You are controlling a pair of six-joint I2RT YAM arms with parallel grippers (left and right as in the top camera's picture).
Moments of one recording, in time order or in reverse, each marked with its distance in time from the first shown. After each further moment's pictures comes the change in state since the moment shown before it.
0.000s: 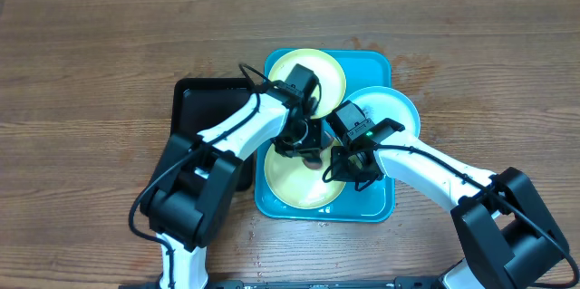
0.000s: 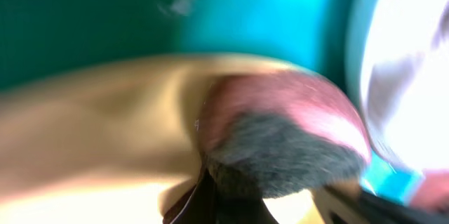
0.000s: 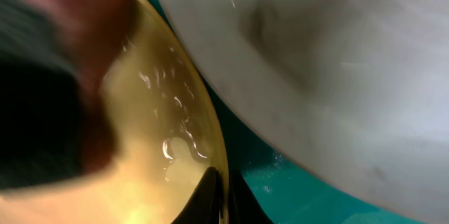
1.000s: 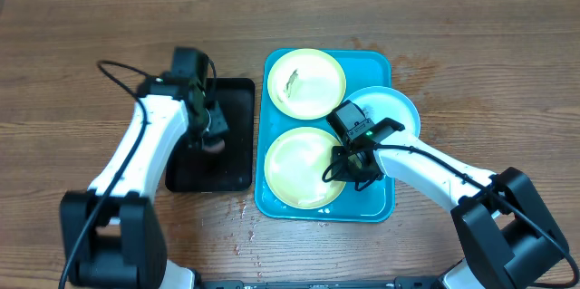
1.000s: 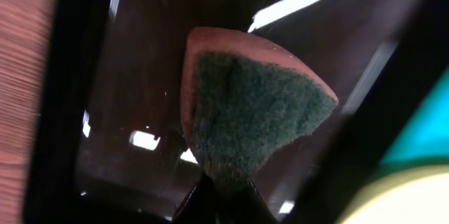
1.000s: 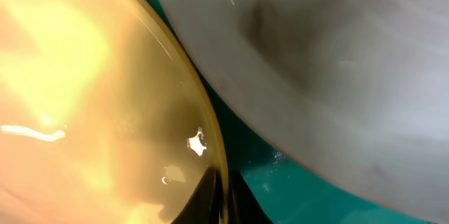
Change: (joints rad) left arm 0.446 -0.319 -0.141 -0.185 -0.438 0.023; right arm 0.000 0.000 0.011 -0.026 0.002 0.000
